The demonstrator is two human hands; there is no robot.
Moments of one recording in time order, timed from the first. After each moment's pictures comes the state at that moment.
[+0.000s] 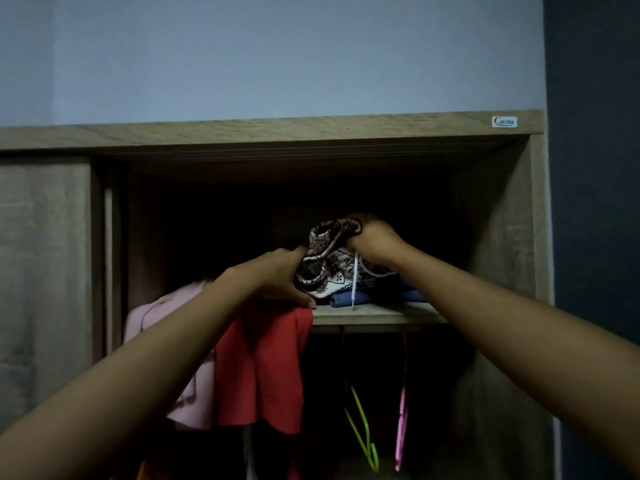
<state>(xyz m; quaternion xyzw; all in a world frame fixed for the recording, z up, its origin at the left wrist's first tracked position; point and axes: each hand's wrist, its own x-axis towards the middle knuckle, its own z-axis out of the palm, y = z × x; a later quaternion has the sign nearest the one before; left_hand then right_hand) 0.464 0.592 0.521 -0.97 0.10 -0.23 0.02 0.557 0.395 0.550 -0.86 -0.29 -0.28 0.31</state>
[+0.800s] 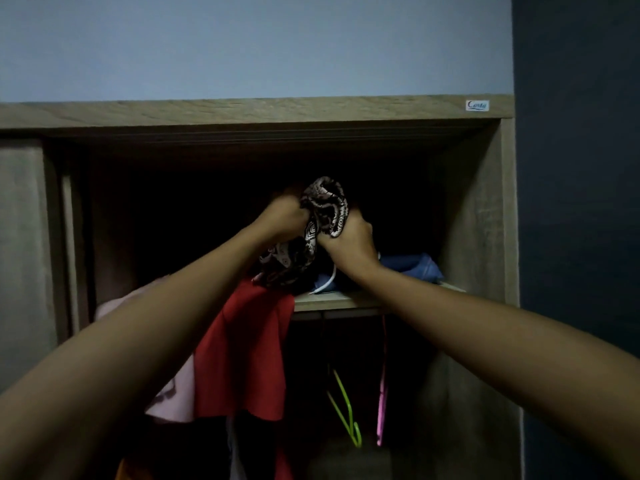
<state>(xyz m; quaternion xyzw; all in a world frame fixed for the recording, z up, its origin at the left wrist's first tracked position) 0.487 0.535 0.573 -0.92 0.07 -0.36 -0.16 0.526 0.407 0.507 -0.74 -0.21 -0.38 0.51</state>
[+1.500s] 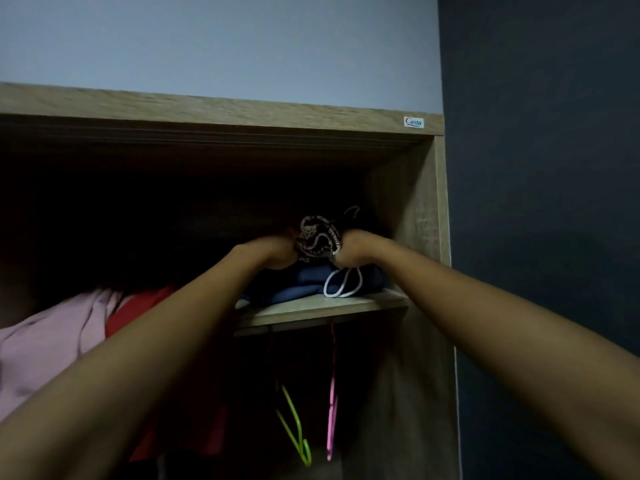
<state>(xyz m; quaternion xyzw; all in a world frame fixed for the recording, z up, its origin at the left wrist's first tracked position) 0.548 0.486 0.541 -0.96 0.13 -0.22 -0.08 0.556 0.304 0.537 -0.97 -0.13 -0.21 0.09</state>
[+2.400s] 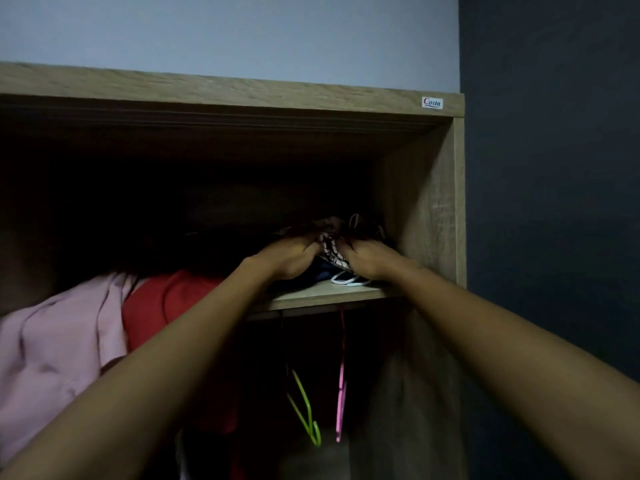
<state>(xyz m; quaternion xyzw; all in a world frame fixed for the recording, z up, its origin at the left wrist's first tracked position) 0.518 0.486 0.511 -0.94 0.22 -0.22 -0.13 0.568 0.295 0.493 -0.95 -0.17 -0.20 0.16</state>
